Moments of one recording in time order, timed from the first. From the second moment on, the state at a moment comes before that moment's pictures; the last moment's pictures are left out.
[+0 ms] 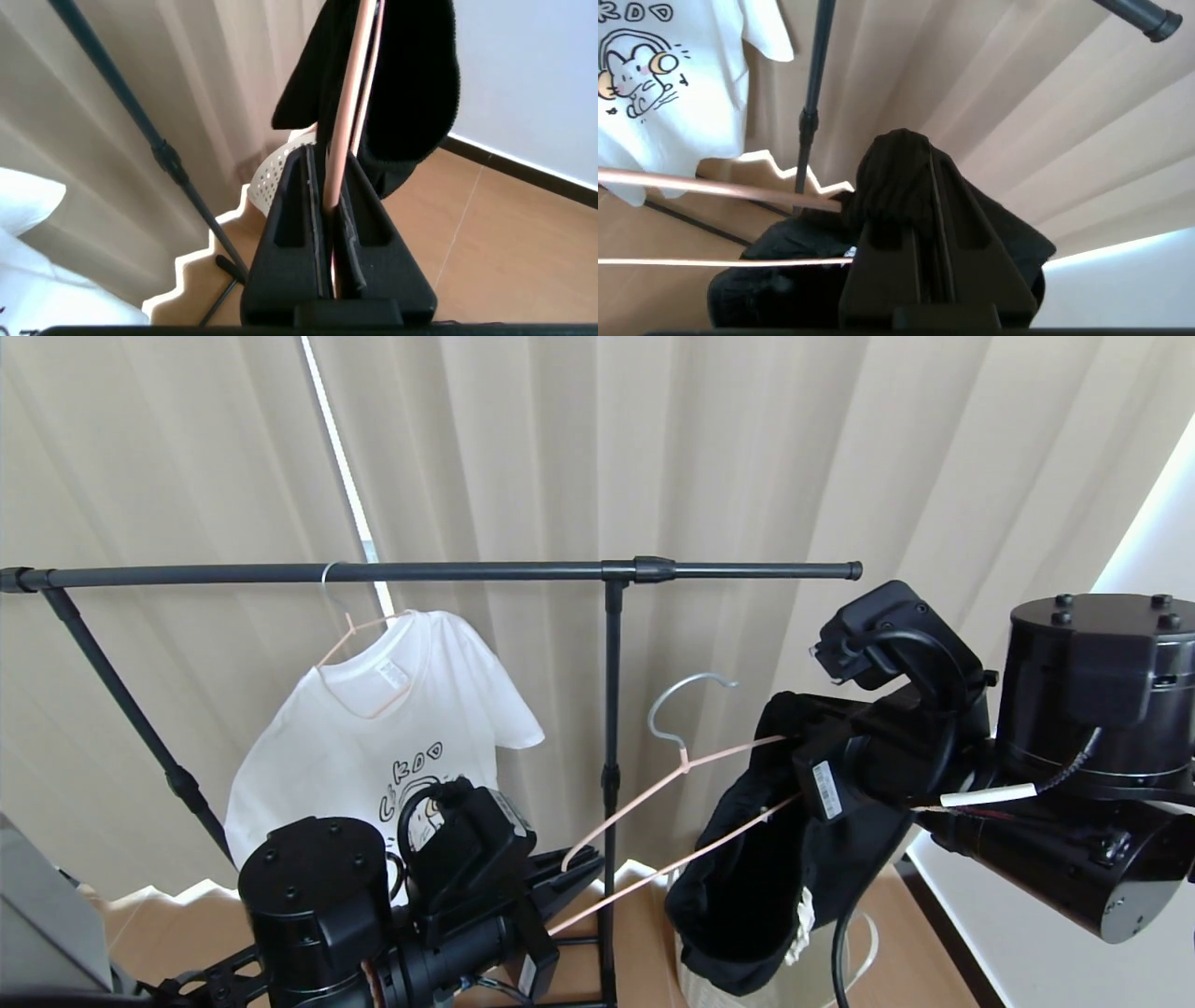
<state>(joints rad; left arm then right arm) -0.74 1.85 -0.30 -1.39 -0.16 0.18 0.77 1.54 -0.80 -0.44 -0.49 -0.17</state>
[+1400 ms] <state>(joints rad) -0.74 1.91 -0.28 -1.49 -0.15 0.18 0.97 1.54 -0.87 -0.45 -0.60 -0.03</state>
